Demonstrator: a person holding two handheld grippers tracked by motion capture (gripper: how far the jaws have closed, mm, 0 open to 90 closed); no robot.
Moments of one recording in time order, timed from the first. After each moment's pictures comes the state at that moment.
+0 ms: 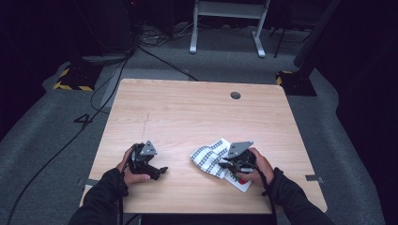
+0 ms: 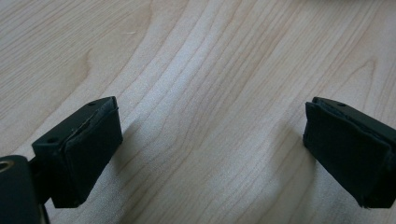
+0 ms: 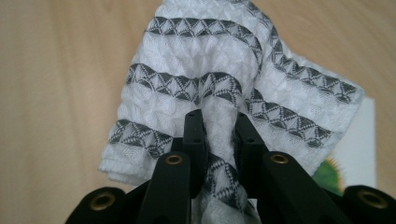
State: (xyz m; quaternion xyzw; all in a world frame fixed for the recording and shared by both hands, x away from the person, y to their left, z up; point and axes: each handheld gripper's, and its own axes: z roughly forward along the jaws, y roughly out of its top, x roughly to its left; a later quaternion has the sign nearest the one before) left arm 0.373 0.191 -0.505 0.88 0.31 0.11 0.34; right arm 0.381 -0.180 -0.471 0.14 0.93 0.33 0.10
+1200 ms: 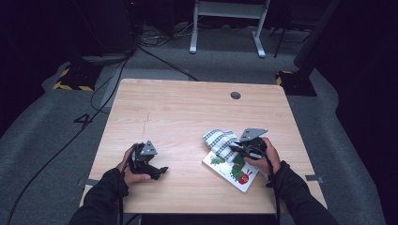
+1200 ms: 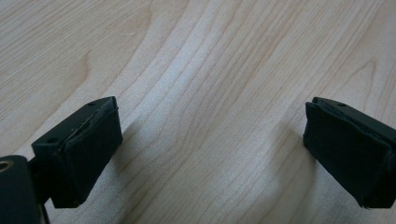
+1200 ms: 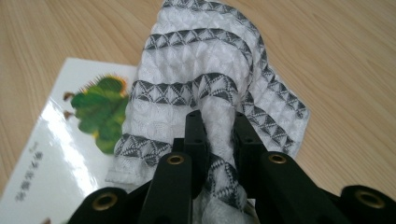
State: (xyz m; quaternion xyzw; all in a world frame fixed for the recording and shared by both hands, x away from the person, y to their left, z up) left arm 0.373 0.191 -0.505 0.88 0.31 0.11 0.34; right arm 0.423 -0.206 -0.463 0.23 0.89 0.35 0.16
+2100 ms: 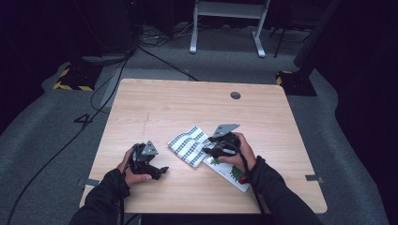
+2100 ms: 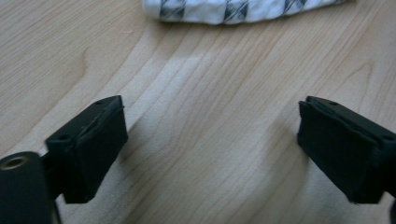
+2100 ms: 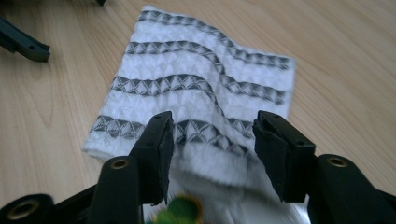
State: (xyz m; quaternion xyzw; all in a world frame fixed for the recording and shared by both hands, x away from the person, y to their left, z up) left arm 0.369 0.183 -0.499 0.88 0.33 0.11 0.32; right arm 0.429 -0.139 -0.456 0.22 0.89 0.38 0.12
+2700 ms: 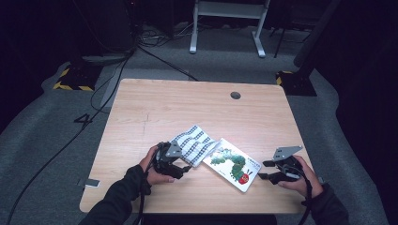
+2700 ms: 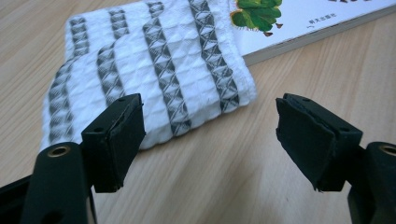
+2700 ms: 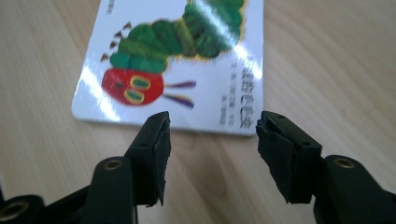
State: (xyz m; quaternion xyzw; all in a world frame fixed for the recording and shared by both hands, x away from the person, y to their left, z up) left arm 0.369 0.105 -0.471 0.90 0.22 0.12 0.35; right arm 0.356 -0.310 -0.459 0.25 0.92 0.30 0.08
